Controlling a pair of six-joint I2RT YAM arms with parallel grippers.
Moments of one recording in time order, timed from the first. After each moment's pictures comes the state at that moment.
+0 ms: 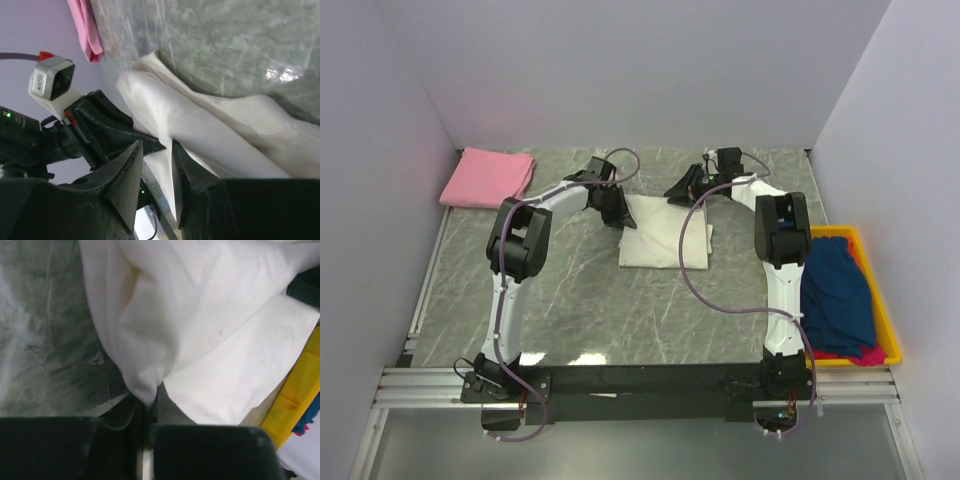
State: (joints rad) left arm -0.41 2.27 1.70 -0.44 0.41 -0.65; right arm 0.13 2.36 1.73 -0.18 -0.88 0.83
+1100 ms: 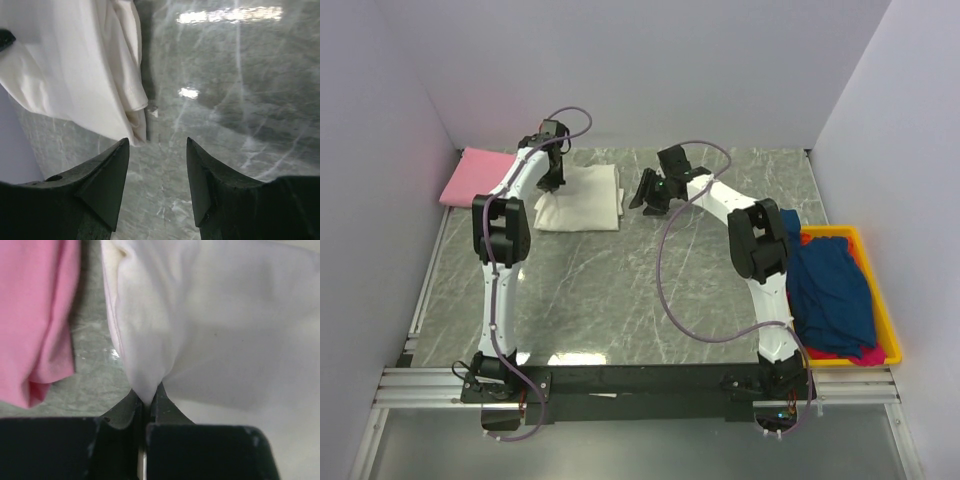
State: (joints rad) left arm -0.16 2.42 2.21 -0.89 -0.27 -0.23; right arm 0.42 2.26 1.81 -0.43 -0.31 0.71
